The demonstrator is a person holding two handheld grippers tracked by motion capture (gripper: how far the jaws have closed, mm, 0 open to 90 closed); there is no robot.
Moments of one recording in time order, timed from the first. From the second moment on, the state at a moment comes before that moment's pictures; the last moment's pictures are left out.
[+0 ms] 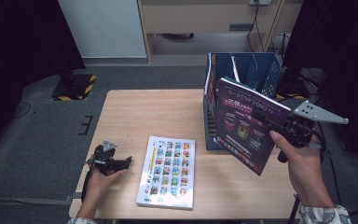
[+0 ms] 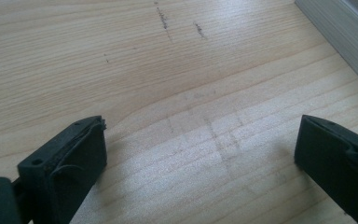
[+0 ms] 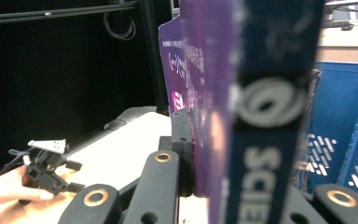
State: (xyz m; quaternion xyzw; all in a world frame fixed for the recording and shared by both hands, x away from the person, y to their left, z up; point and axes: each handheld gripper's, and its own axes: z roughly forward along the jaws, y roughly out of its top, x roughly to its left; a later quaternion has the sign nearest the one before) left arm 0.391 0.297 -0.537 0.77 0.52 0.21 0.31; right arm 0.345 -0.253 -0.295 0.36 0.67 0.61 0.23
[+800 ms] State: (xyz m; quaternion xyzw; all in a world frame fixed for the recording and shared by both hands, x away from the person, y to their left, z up) left arm 0.388 0.299 -0.537 0.77 0.52 0.21 0.31; right arm 0.356 -0.264 -0.282 0.39 0.64 0.60 0.28
